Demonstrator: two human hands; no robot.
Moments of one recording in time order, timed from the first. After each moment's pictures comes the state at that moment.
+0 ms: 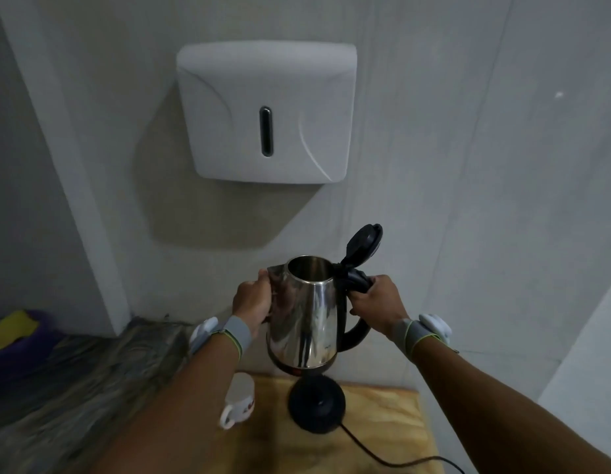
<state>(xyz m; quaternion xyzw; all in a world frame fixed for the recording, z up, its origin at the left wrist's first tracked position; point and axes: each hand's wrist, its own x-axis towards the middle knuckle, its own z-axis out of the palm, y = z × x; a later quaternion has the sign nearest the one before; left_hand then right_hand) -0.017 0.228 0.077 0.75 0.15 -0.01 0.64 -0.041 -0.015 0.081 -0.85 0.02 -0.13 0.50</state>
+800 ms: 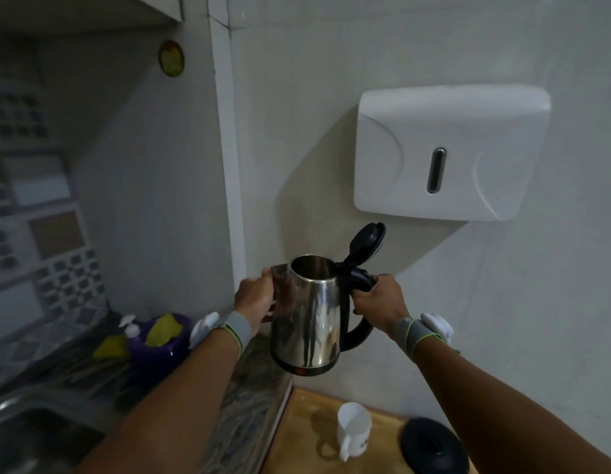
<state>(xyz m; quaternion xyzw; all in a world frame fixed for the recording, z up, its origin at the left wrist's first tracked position) -0.038 0.483 0.138 0.72 0.21 0.06 0.66 -0.002 0.245 0.125 -0.84 -0.08 -0.11 0.52</state>
